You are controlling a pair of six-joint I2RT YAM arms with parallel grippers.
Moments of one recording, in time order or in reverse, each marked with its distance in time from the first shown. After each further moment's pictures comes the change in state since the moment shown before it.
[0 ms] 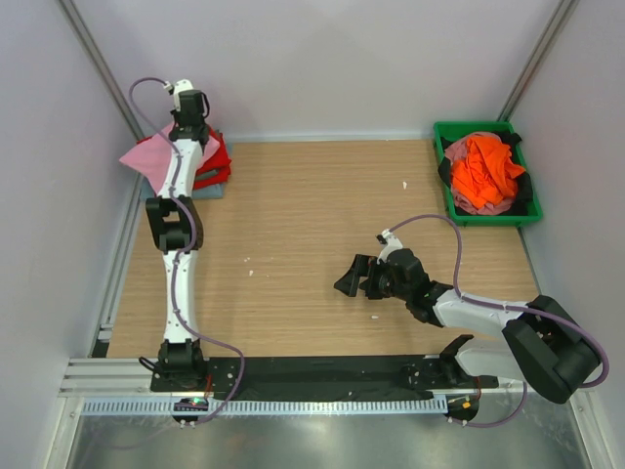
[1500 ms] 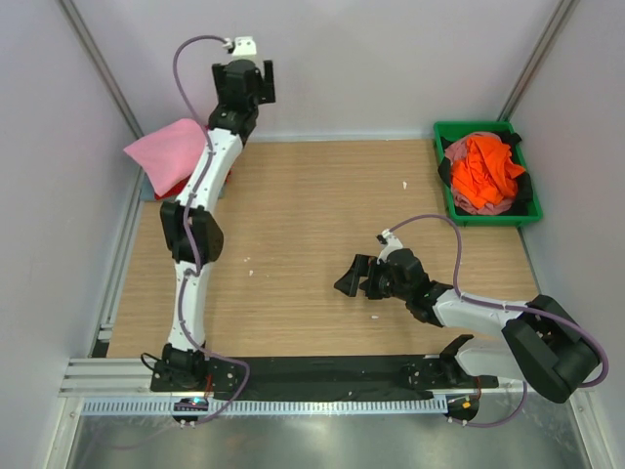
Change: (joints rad) left arm -0.270 -0.259 -0.103 0.087 0.026 0.148; right arm 0.000 0.003 0.000 0.000 0.003 0.003
